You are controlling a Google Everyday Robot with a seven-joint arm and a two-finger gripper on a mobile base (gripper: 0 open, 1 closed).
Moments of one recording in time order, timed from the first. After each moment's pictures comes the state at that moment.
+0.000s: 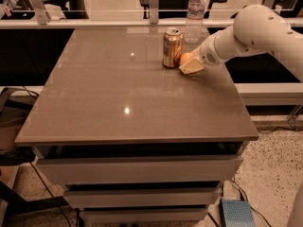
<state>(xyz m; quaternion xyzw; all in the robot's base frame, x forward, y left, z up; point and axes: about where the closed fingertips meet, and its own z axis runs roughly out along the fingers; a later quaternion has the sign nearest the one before) 0.730 -0.150 0.829 -0.45 0.80 0.05 0.40</state>
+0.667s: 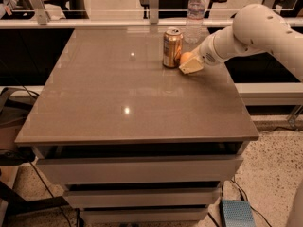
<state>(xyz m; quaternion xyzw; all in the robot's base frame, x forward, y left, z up) 0.731 -0.150 0.831 -0.45 0.80 0.05 0.40</state>
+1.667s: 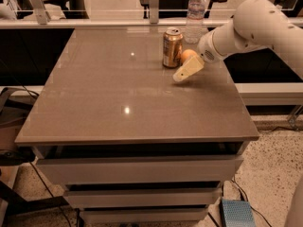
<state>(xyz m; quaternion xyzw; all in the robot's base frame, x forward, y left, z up) 0.722 -0.139 0.842 -0.46 0.79 0.08 0.39</state>
